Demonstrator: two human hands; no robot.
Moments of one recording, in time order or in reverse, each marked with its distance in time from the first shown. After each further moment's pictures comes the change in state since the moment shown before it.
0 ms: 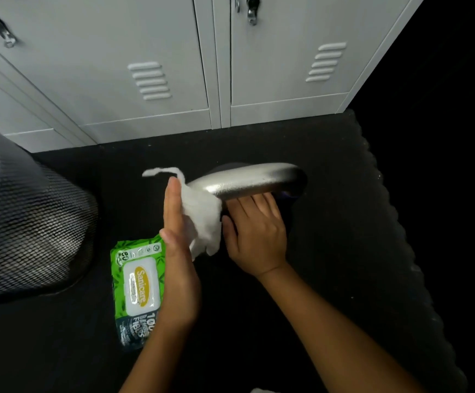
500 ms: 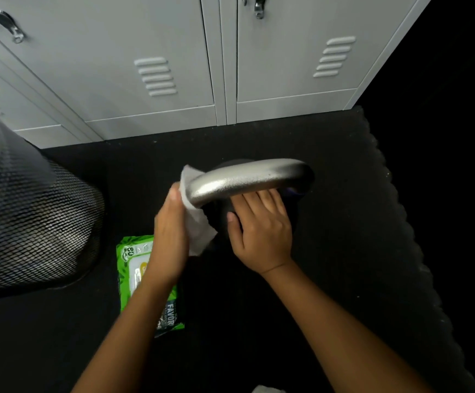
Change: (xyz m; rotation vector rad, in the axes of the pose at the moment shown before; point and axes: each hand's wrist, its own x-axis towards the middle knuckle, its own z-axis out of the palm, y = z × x) left_hand 0.043 0.005 -0.018 0.203 -0.034 -0.098; right_hand -0.001 0.000 -0.001 -0.041 0.011 -0.005
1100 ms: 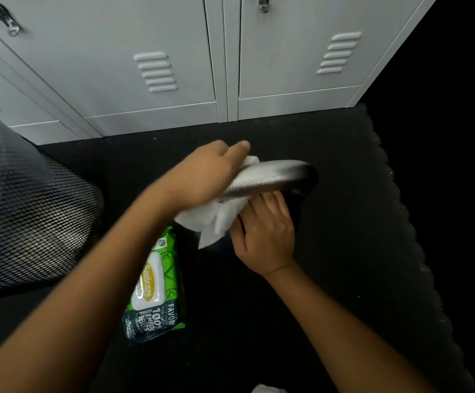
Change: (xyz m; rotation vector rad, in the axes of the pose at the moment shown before) left_hand 0.055 0.085 0.026 0.705 -0.437 -0.013; right_hand -0.002 0.000 0.005 0.036 0.029 0.007
